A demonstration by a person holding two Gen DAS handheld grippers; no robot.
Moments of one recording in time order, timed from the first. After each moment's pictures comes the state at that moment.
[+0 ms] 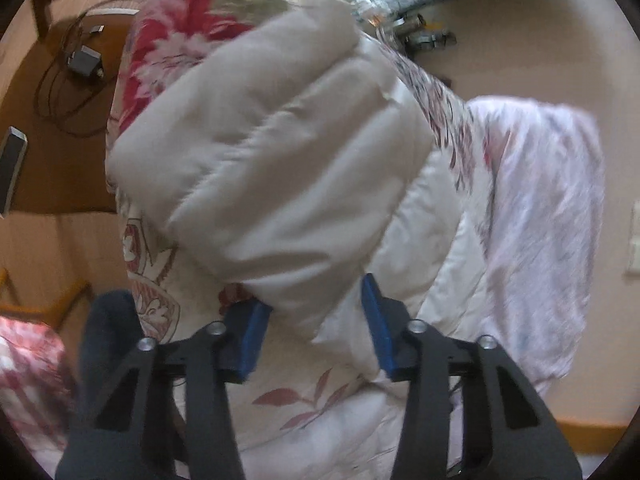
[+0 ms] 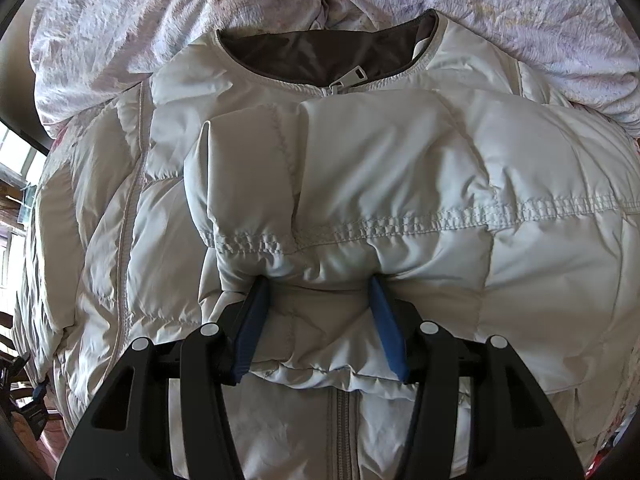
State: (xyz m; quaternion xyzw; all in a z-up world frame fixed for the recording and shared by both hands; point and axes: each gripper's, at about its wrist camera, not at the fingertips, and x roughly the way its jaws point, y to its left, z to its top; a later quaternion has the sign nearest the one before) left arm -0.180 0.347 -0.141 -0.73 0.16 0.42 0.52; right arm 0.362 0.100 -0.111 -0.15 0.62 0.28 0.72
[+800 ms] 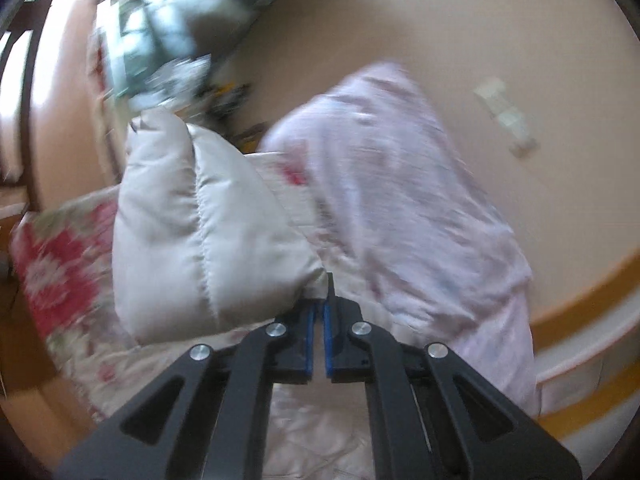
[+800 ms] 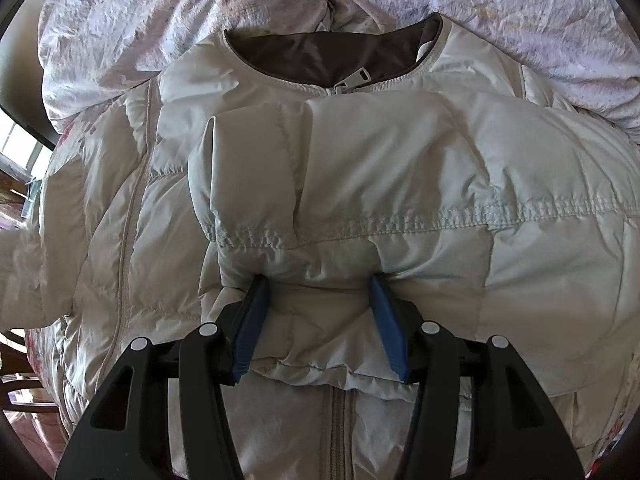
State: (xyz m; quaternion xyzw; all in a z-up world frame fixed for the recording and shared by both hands) left arm -0.077 0.334 0.041 -0.48 0.14 0.35 0.79; right arm 0.359 0.097 -0.110 -0.15 0.62 0.29 0.72
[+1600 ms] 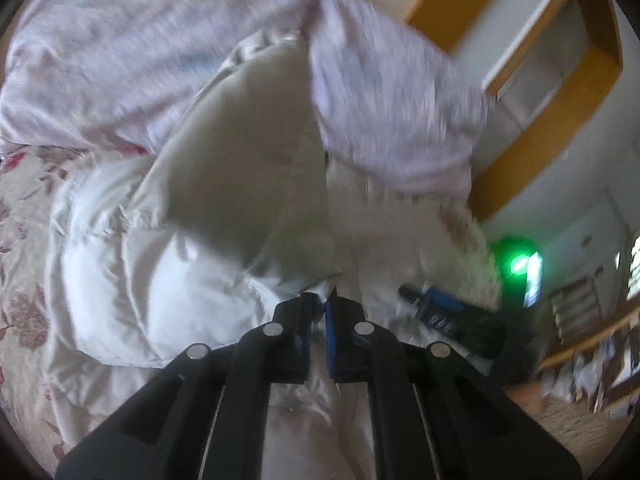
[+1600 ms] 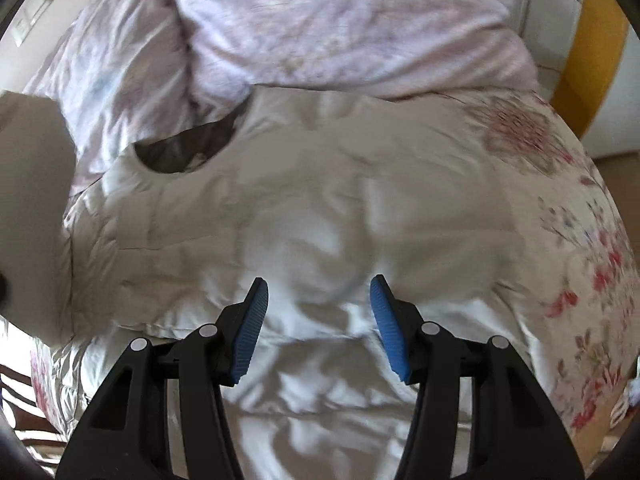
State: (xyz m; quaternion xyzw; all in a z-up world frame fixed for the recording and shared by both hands) left arm 0.186 0.113 0.003 -0.23 0.42 0.04 0.88; right arm 0.388 -0.064 -0.052 -0.05 0.56 0.19 0.80
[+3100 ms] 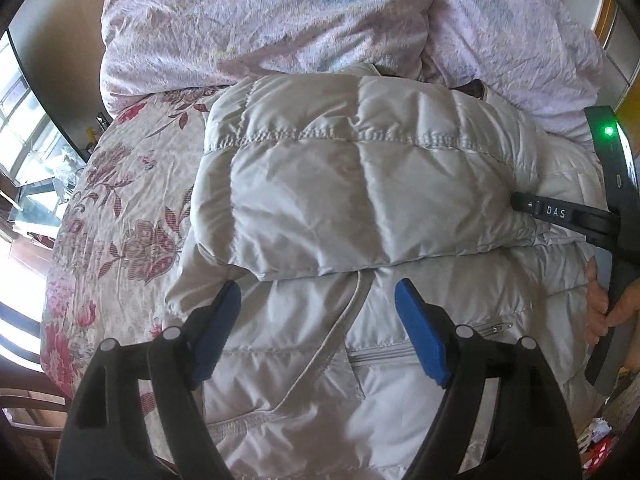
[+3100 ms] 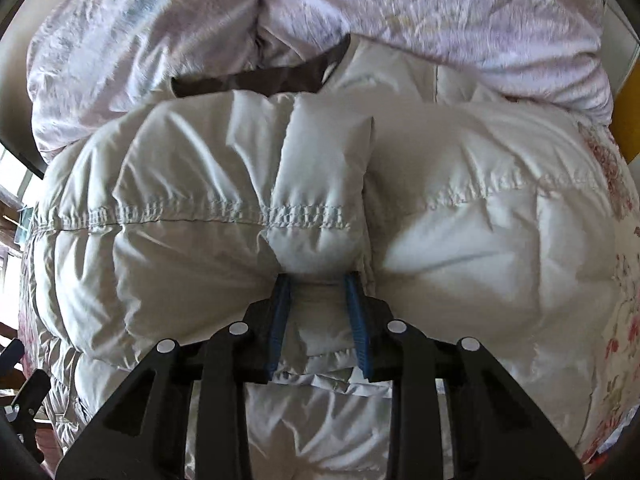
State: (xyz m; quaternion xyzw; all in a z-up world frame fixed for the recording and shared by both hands) left arm 0.116 0.161 -0.053 -0.14 0.51 0.24 0.82; right arm 0.387 0.031 -0.093 -0.12 0.59 0.26 0.75
